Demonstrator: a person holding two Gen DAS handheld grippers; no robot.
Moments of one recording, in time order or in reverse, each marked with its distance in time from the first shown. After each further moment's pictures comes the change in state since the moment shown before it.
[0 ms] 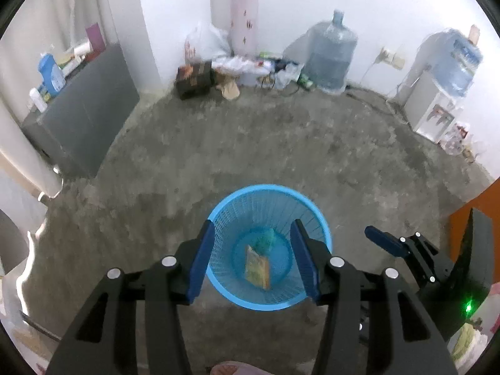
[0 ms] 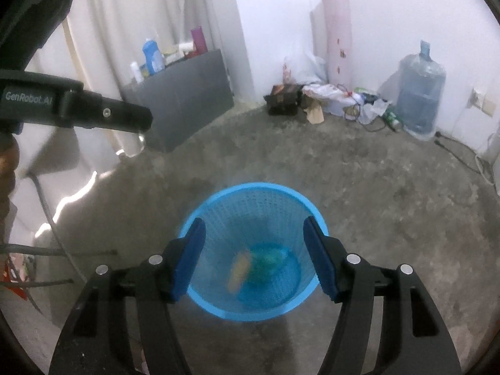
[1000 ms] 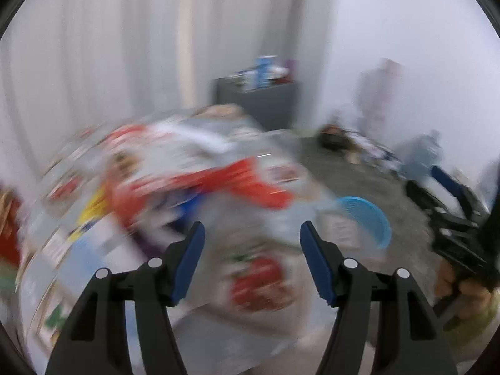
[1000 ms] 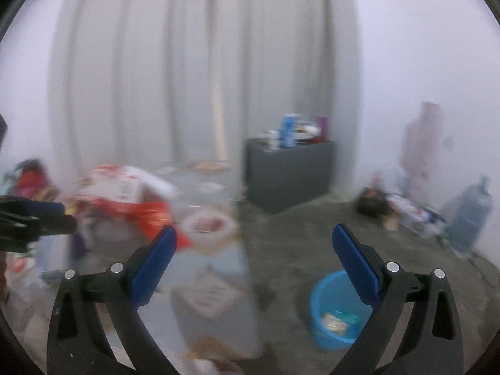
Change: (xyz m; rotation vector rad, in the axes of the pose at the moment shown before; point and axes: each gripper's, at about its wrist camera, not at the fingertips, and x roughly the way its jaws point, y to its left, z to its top) left arm -0.340 0.117 -0.330 -0.584 -0.281 0.395; right arm -0.170 0.238 0.000 -0.413 -0.285 0.348
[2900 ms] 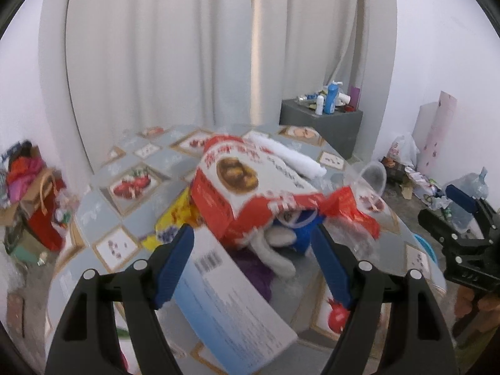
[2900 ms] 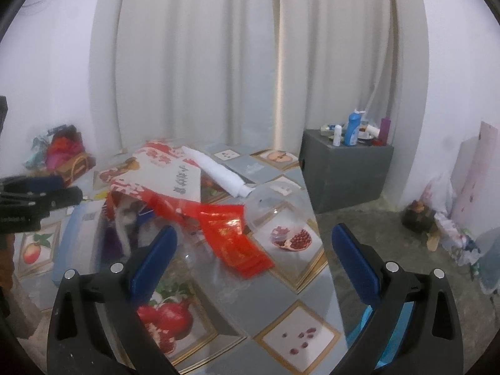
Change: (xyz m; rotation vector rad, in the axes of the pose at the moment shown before) left arm 0.006 0.080 0.005 -0.084 -0.130 0.210; right arm 0.065 0.067 0.009 -0.110 0.070 0.122
